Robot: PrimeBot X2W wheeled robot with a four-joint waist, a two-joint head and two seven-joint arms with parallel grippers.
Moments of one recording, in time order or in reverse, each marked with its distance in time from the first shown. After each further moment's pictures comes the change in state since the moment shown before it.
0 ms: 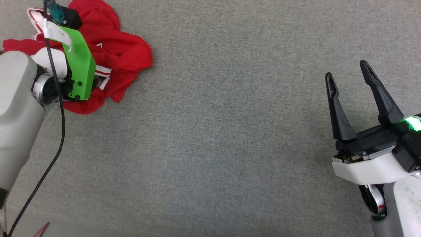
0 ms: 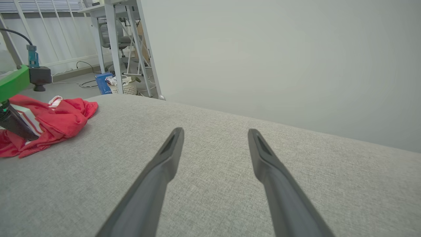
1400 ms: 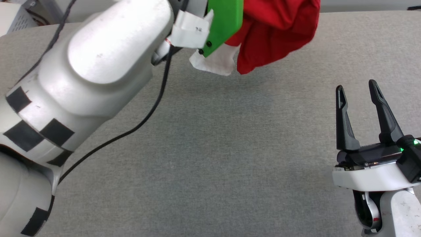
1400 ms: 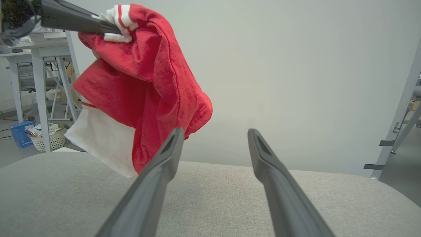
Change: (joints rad) left arm -0.385 -0.237 -0.353 -0.270 0.109 -0.001 -0.524; right arm 0.091 0.132 -0.098 0.010 0.010 0.000 0.000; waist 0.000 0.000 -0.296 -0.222
